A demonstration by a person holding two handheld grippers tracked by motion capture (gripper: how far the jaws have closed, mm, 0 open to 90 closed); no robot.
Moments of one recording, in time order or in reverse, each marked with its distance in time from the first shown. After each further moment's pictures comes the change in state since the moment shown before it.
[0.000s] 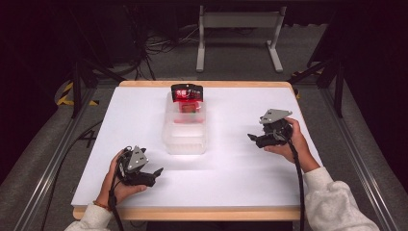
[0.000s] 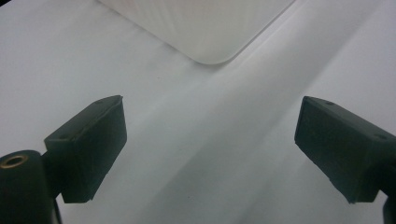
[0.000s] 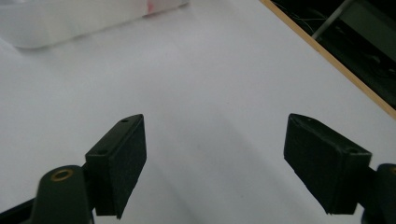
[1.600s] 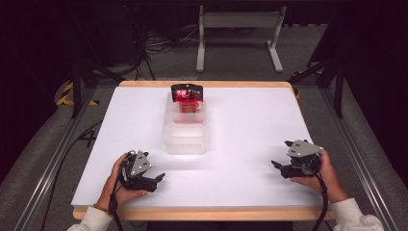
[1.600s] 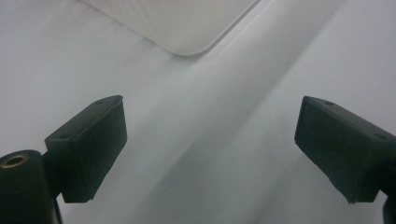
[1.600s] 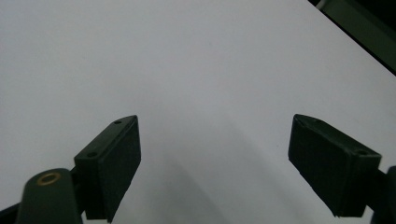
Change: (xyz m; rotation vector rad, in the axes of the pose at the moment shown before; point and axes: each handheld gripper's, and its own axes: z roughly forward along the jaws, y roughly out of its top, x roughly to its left) left arm -0.012 -0.003 0.001 0.016 -0.025 0.039; right arm 0.028 -0.091 -0.058 -0.005 -0.058 -0.017
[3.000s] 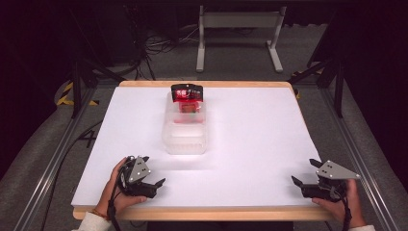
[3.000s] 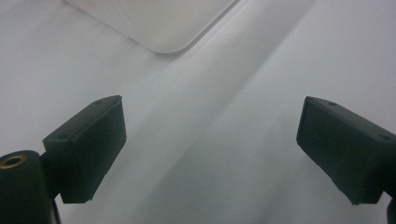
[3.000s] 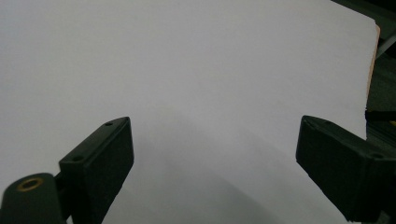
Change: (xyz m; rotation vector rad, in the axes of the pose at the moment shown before) left arm -0.011 -0.006 -0.007 -0.028 -0.021 0.013; right arm 0.011 -0.073 -0.045 -0.073 -0.075 0.224
